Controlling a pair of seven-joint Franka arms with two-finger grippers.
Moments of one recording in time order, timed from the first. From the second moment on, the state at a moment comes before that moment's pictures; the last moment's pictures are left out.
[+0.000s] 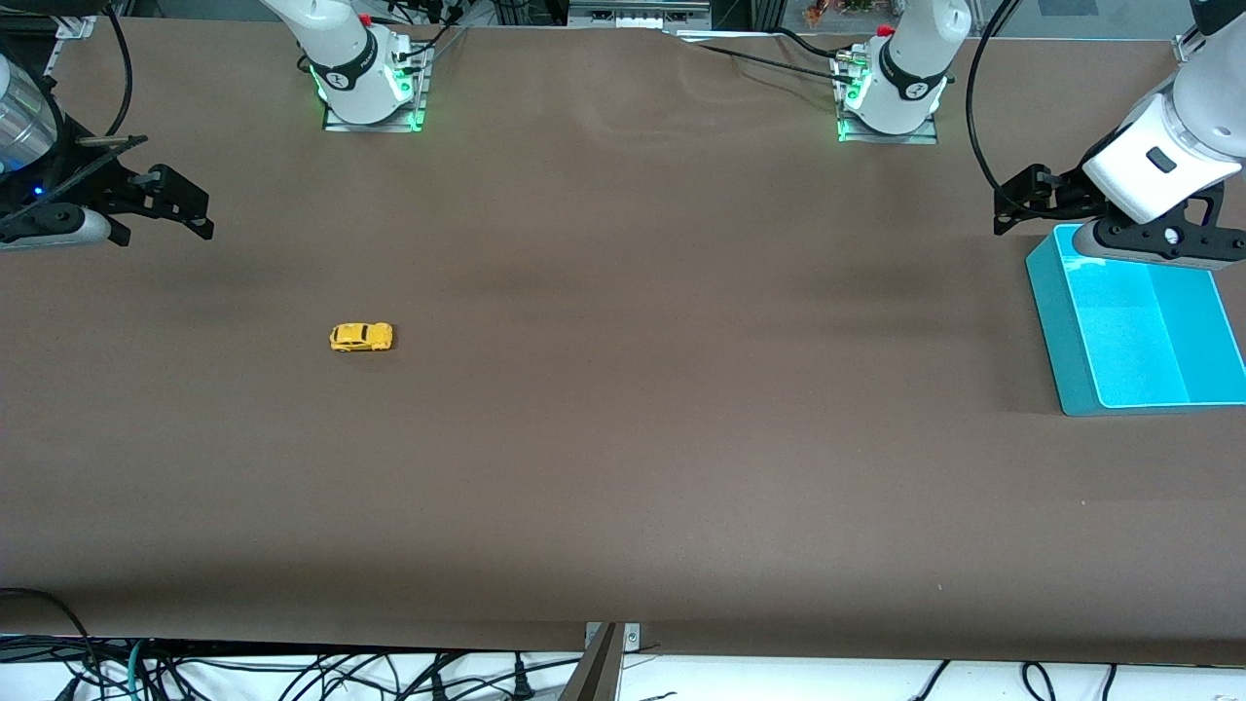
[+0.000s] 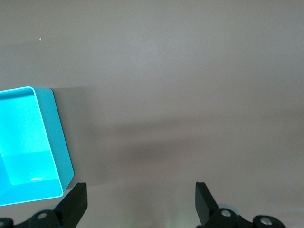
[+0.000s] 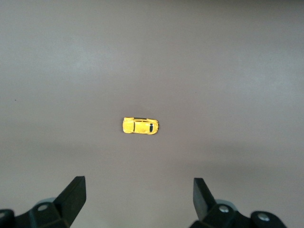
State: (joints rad) left arm -0.08 0.02 -0.04 -1.57 -0.01 1.49 -0.02; right arm 0.03 -0.07 0.01 -1.75 0.02 1.70 -0.05
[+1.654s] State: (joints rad) left arm -0.08 0.02 -0.04 -1.57 -0.01 1.49 -0.02; right arm 0.03 -0.08 0.01 -1.75 0.02 1.67 -0.05
